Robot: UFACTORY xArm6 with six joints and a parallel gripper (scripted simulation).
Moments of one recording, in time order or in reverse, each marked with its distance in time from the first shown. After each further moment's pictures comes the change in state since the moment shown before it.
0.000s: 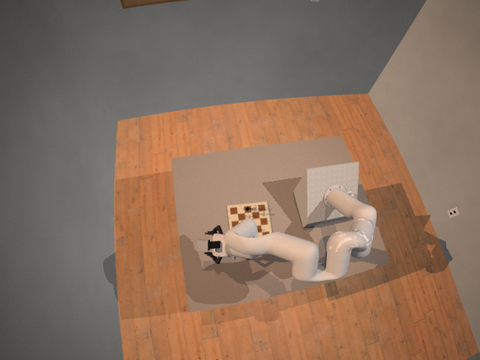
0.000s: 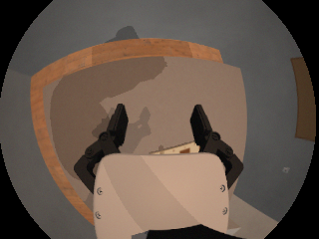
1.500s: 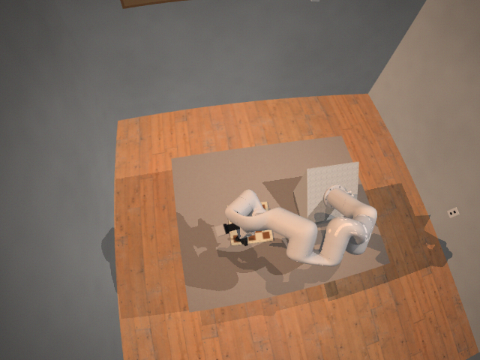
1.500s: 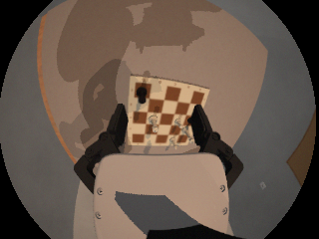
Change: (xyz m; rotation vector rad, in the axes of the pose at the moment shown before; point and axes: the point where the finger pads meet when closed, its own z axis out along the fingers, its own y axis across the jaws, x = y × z) arm -0.103 0.065 -0.074 0.256 -0.416 -0.179
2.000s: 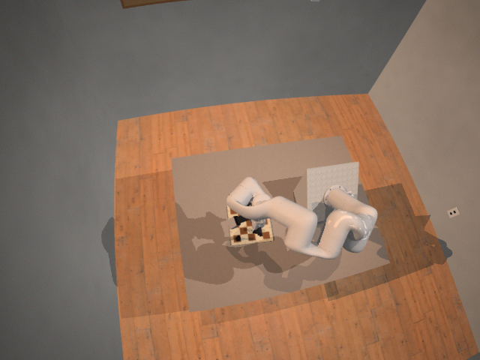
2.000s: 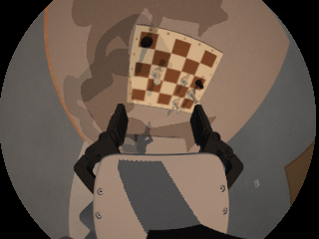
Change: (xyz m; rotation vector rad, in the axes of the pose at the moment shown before) arm -0.072 0.011 -0.045 0.139 -0.241 -0.035
